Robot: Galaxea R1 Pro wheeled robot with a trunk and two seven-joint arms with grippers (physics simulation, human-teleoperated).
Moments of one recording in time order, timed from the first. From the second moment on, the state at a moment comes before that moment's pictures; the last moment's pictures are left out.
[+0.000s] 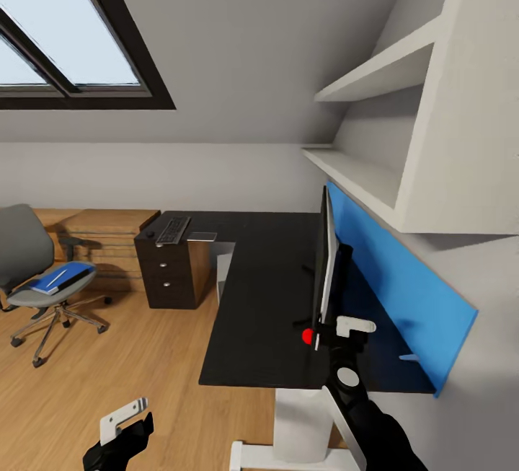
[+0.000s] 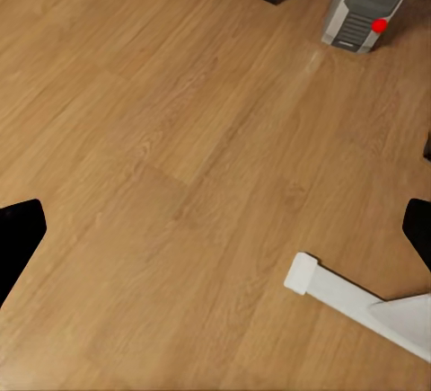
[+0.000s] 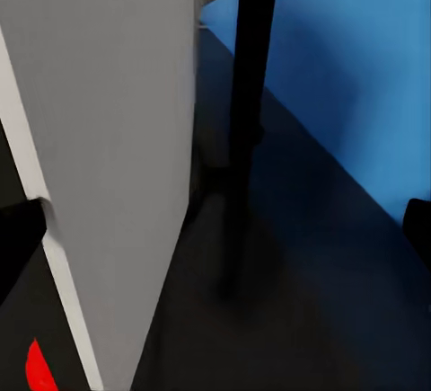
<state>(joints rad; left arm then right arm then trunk) 0.06 -0.03 0.06 -1.38 0.33 0.32 0.39 -0.36 0.04 0.29 -1.13 -0.13 0.07 -0.57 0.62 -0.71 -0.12</state>
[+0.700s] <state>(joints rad) 0.06 -0.03 0.06 -1.38 0.33 0.32 0.39 -0.36 0.04 0.29 -1.12 -0.13 0.07 -0.57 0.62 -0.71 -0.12</state>
